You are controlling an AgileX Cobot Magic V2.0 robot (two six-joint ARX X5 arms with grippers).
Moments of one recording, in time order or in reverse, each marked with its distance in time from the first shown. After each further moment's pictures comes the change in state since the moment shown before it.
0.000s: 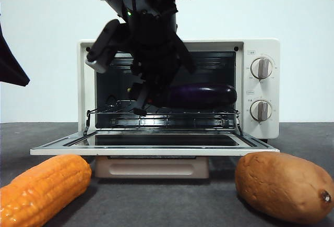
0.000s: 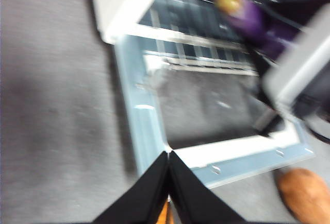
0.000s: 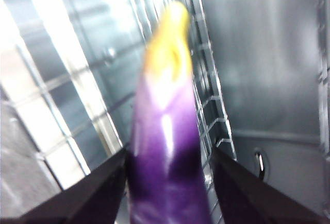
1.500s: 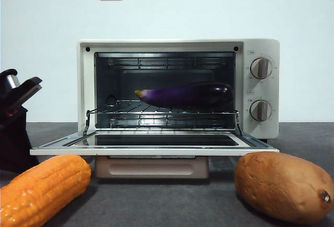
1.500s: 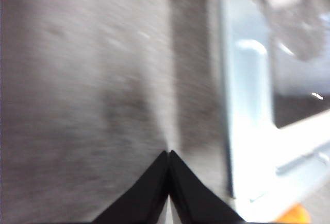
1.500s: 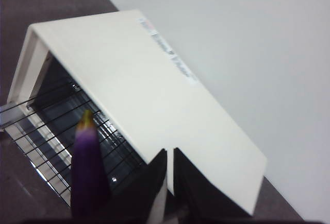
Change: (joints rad) left arm 0.000 0.550 0.001 0.172 0.117 0.079; right arm 0.074 -0.645 0.000 -0.270 -0.151 0.238
